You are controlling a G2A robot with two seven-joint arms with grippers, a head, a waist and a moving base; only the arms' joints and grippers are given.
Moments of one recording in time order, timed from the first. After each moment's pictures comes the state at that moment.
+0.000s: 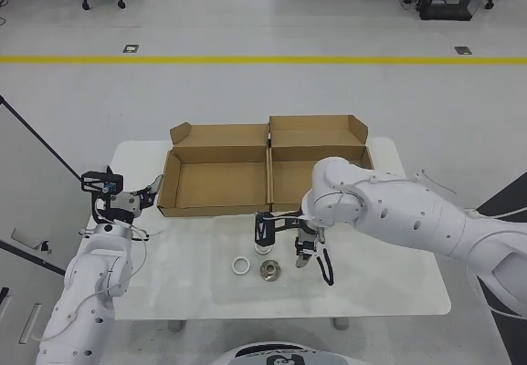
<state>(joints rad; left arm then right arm) 1.73 -1.15 -1.60 -1.80 1.33 0.00 0.00 -0.45 -1.03 0.17 -1.66 -0.41 -0.44 1.38</state>
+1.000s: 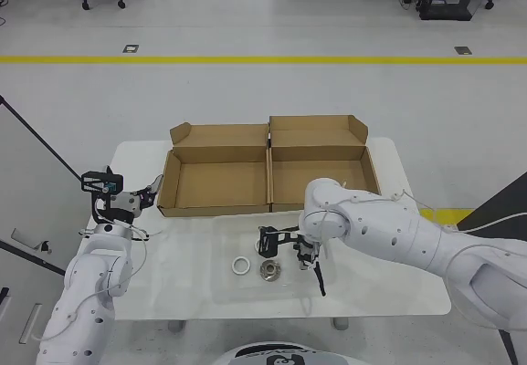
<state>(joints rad) 1.73 -1.15 -1.60 -1.80 1.33 0.00 0.00 -0.58 -1.09 0.17 -1.55 -0.52 -0.40 1.42</state>
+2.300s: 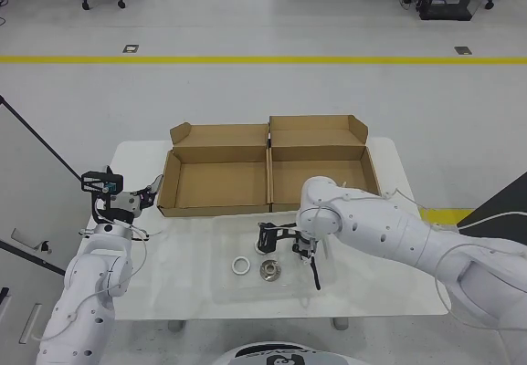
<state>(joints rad) 1.73 -1.15 -1.60 -1.80 1.33 0.00 0.00 -0.59 -1.14 0.17 -1.44 -0.54 -0.42 1.40</state>
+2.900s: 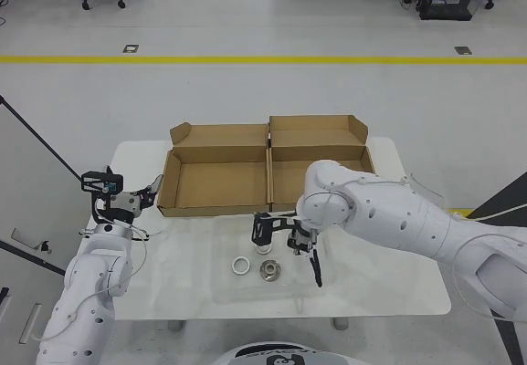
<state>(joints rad) 1.73 -1.15 -1.60 -1.80 1.33 0.00 0.00 -0.49 -1.09 0.20 -1.60 -0.38 -0.35 1.47</state>
